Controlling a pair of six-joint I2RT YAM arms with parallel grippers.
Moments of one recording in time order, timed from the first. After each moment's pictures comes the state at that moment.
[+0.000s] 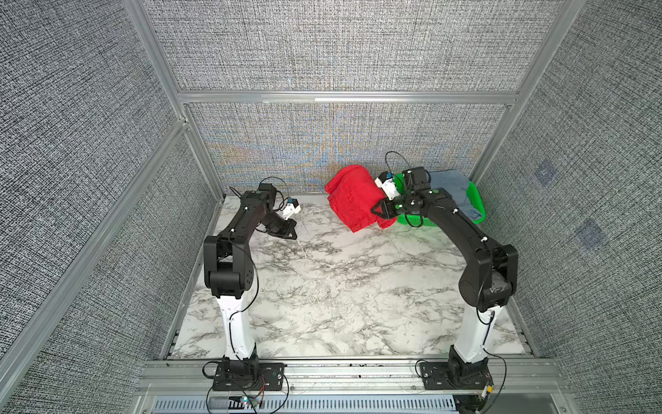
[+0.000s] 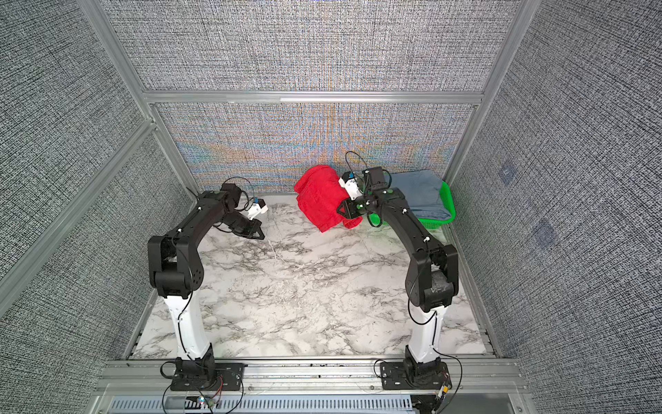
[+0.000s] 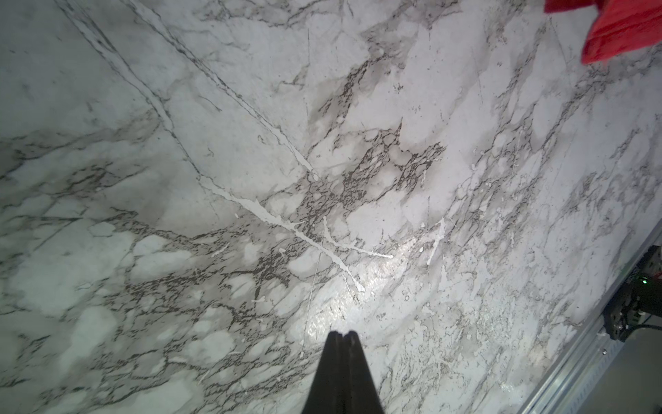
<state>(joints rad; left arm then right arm) -0.12 2.09 1.81 -1.13 0.51 0.35 0.23 1.94 1.80 -0.68 -0.46 -0.10</state>
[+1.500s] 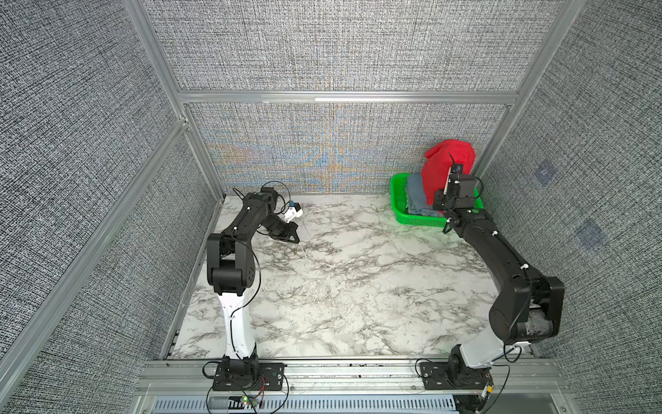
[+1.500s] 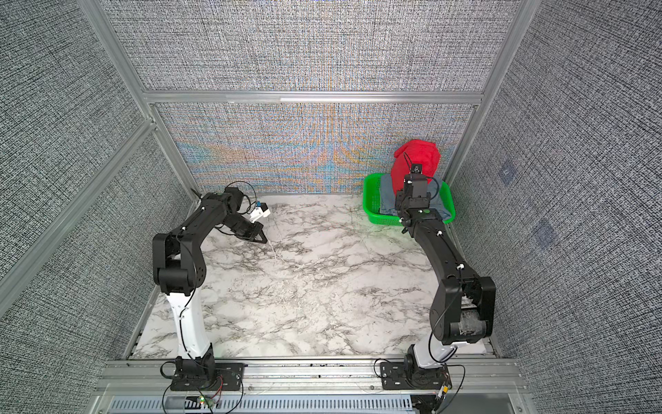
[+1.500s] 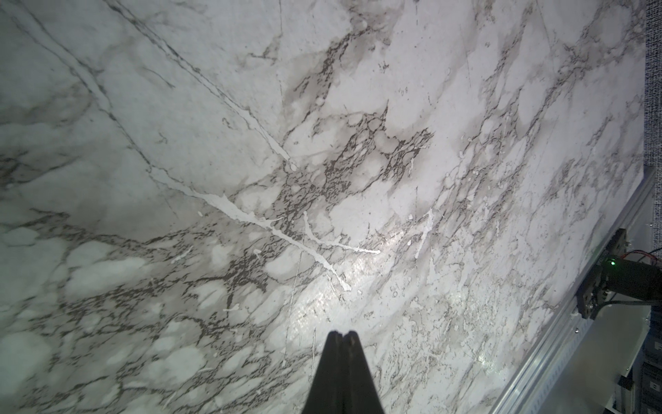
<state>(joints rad) -0.12 2.13 1.82 -1.17 0.57 0.37 0.07 1.66 1.42 -0.24 0.37 0.02</state>
